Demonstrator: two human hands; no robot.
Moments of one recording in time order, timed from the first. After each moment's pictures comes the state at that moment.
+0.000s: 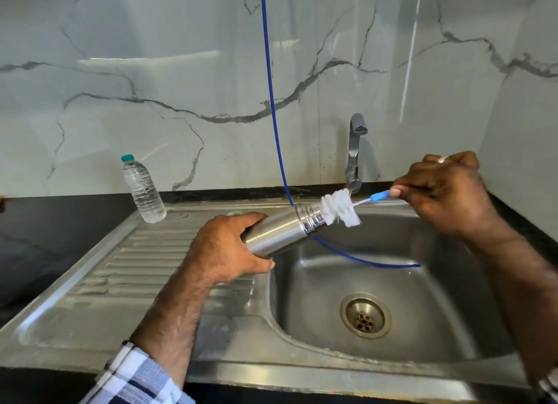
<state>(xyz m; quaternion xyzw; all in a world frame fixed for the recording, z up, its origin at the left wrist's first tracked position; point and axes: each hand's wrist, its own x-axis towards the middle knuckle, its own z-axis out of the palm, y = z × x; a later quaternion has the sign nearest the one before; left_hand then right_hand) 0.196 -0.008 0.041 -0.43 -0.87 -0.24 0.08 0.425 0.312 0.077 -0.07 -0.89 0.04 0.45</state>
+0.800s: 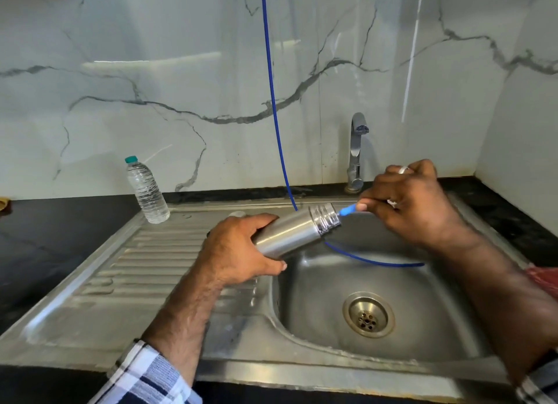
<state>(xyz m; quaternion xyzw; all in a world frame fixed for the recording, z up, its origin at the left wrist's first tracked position) 0.208 0.004 0.037 -0.44 -0.86 -0.25 0.09 0.395 0.276 0.067 -0.01 -0.91 0.02 0.42</state>
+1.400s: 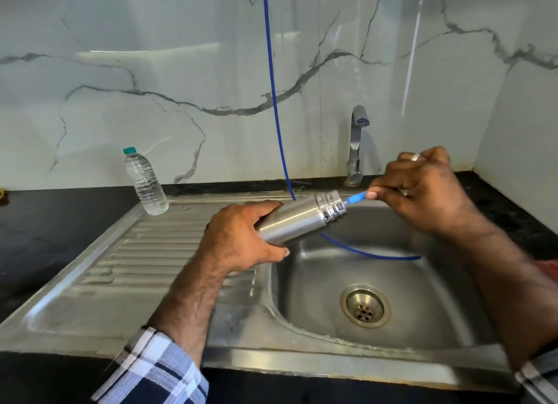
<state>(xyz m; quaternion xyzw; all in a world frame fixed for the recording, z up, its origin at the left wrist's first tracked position) 0.211 0.007 0.043 -0.44 -0.86 -0.25 0.11 0.407 0.290 0.073 0.00 -0.90 0.02 0.43</state>
